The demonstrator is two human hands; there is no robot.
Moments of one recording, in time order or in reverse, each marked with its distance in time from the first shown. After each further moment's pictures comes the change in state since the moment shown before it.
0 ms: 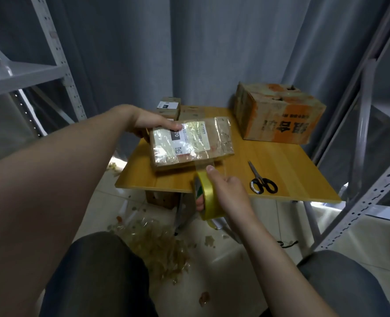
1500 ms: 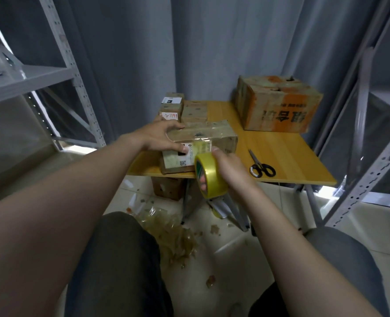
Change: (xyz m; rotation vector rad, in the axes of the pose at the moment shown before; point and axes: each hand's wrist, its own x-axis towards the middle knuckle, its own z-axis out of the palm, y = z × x) left_hand -0.021 -0.023 0.064 0.165 0.370 0.186; right_hand -0.005 -0.023 -0.004 -0.049 -0.057 0.042
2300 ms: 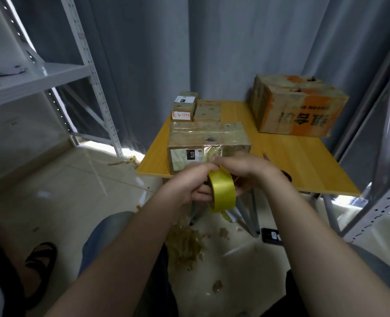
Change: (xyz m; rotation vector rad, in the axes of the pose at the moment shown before) left_hand -0.064 0.072 0.091 -1.067 -0.124 -0.449; right_hand 0.048 -0.016 -0.018 -0.570 -0.115 0.182
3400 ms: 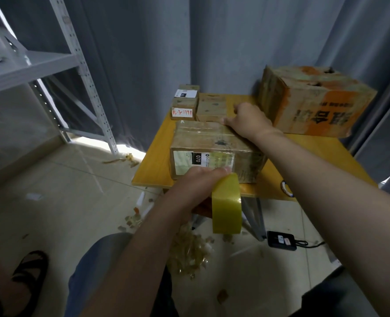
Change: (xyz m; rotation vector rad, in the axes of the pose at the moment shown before) left_hand -0.006 0.014 -0.020 0.047 -0.058 0.069; right_hand 0.115 -0.061 -0.047 -0.319 0.463 -0.369
